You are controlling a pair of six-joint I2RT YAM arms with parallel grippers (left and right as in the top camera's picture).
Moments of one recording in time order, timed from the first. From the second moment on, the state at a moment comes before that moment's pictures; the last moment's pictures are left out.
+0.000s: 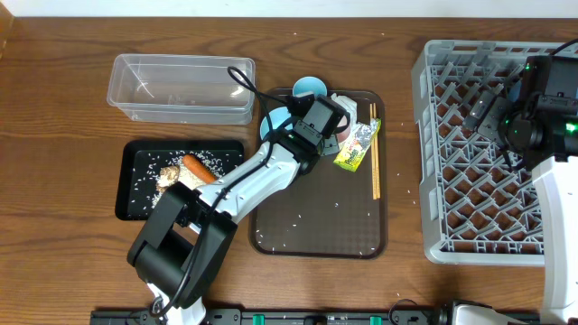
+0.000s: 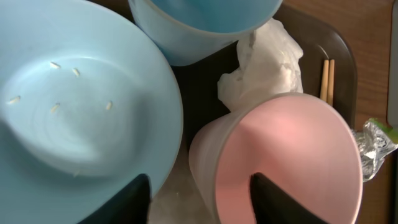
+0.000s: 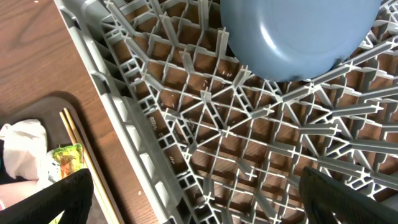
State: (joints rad) left arm -0.66 1.88 1.24 -0.34 -0.16 -0.85; right arm -0.12 1.41 1.39 -1.01 0.16 0.39
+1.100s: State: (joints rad) left arm -0.66 1.76 1.24 -0.38 -0.10 -0.91; right arm -0.12 1.41 1.39 -1.01 0.16 0.39
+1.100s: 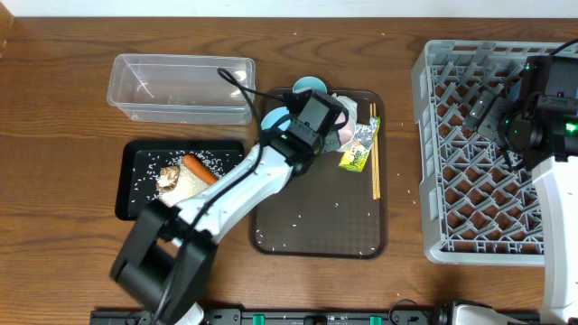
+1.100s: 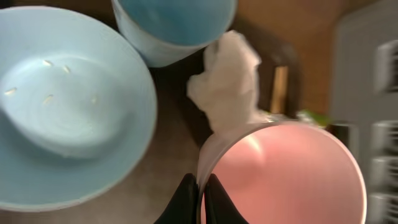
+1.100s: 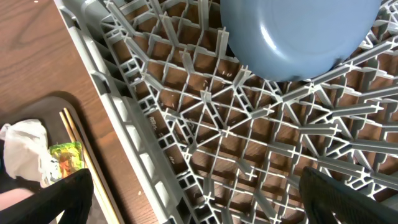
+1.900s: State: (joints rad) left arm -0.33 1.54 1.24 -0.39 0.91 -1.04; right arm -0.12 1.41 1.39 -1.01 0.16 0.39
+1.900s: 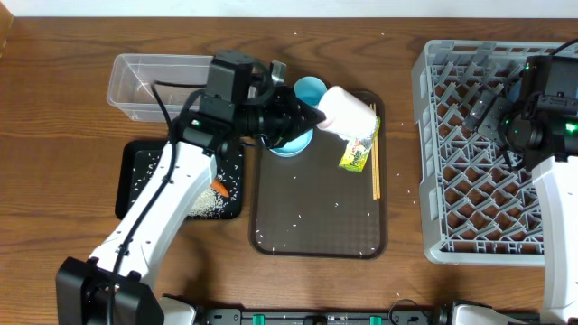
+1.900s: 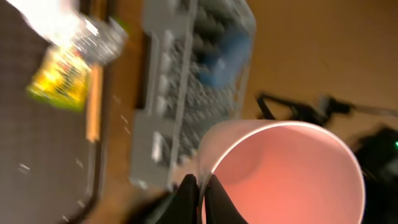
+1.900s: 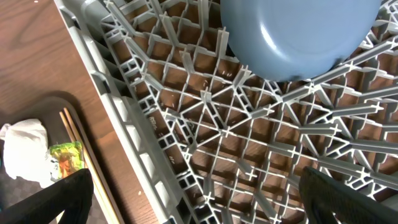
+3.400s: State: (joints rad) left arm -0.30 1.54 1.24 0.35 1.04 -1.58; right arm -0.17 1.45 1.39 -0.28 -1.44 1.21
